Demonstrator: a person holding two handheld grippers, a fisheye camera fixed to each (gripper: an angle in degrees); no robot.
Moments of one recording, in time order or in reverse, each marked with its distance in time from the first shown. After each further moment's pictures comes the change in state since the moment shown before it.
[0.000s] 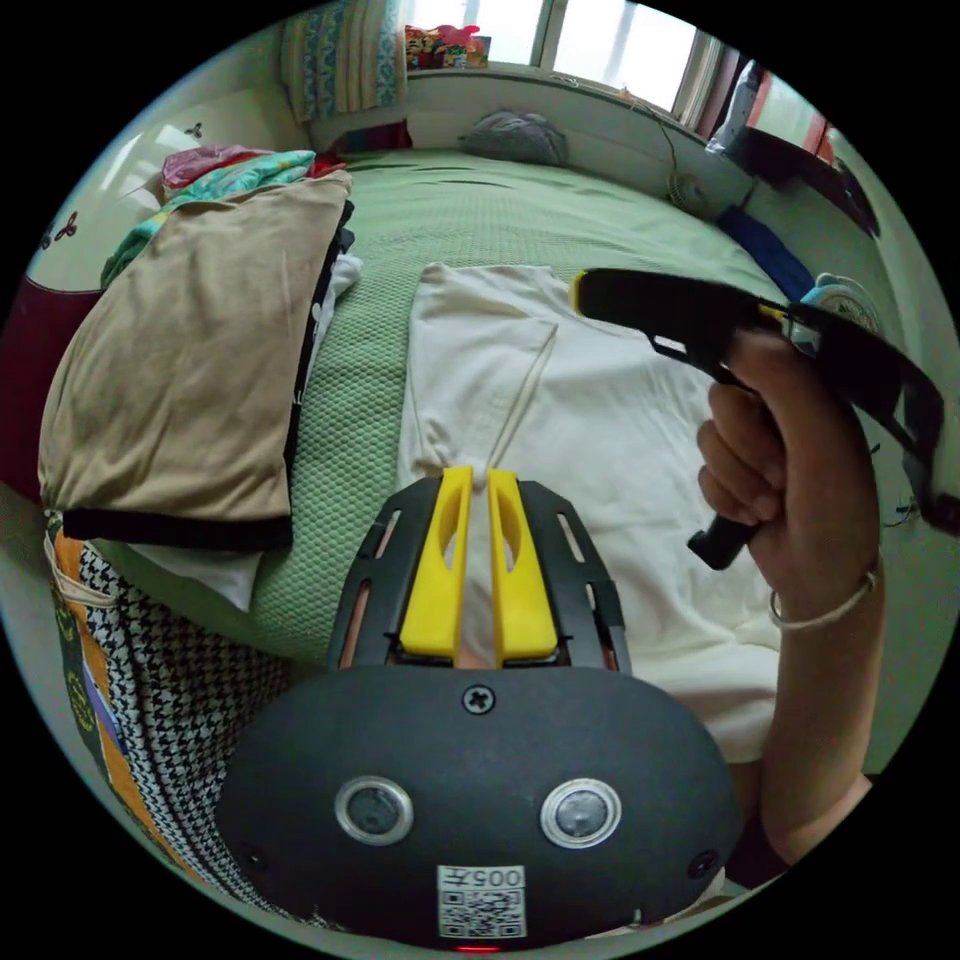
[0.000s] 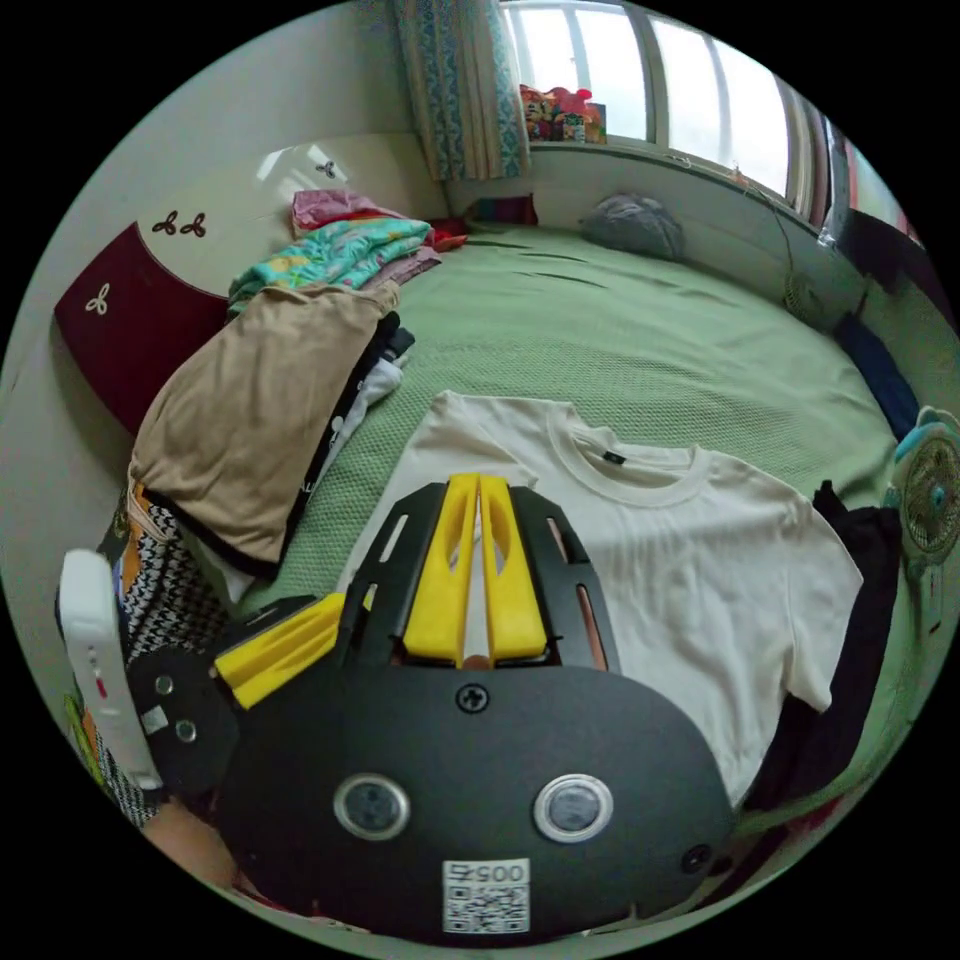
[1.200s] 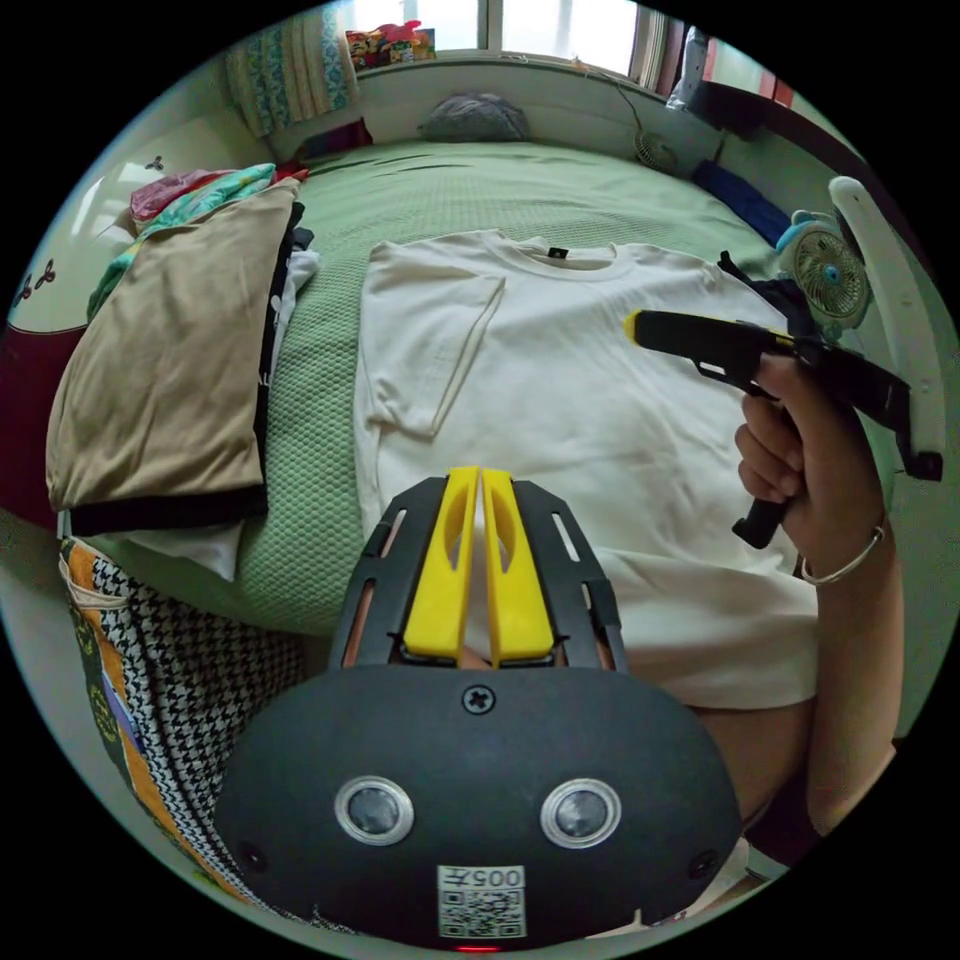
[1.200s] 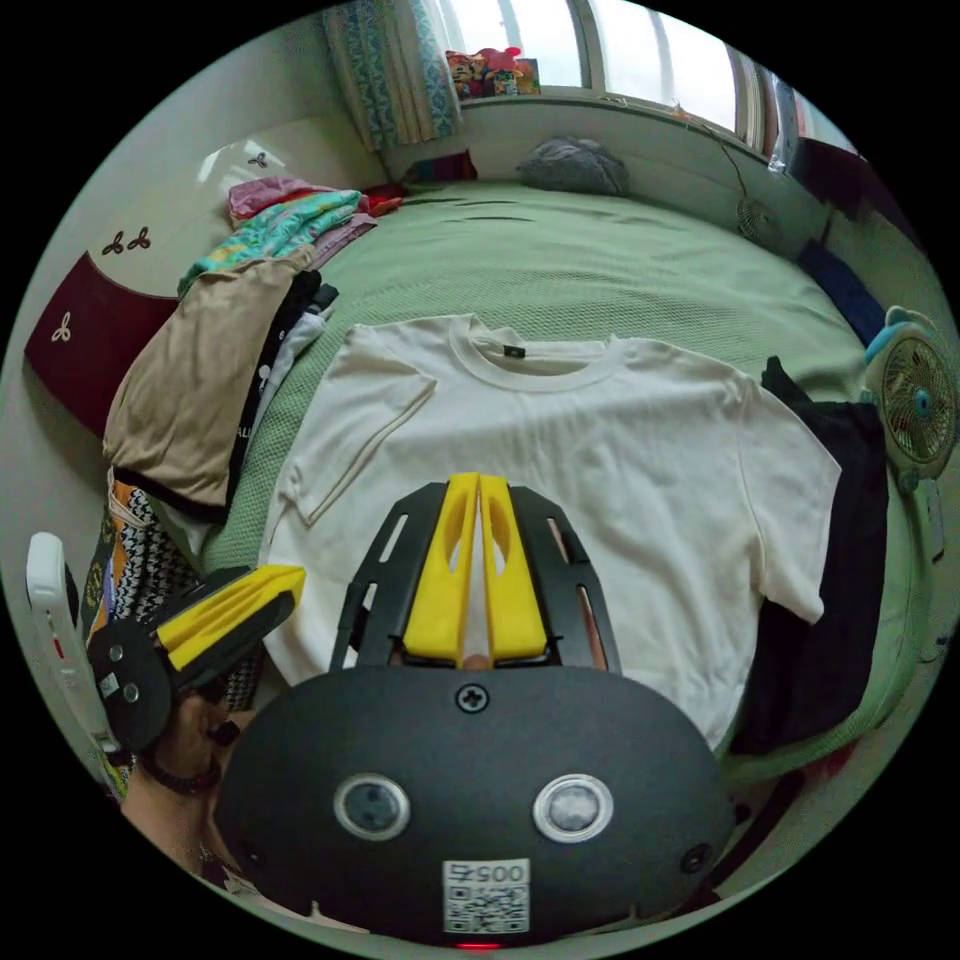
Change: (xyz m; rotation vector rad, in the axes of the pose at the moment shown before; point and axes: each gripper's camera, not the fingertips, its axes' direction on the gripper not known) left arm 0.107 0.047 0.025 -0.047 -0.029 0.093; right arm 0.081 0.044 -0.040 -0.126 0.039 0.113
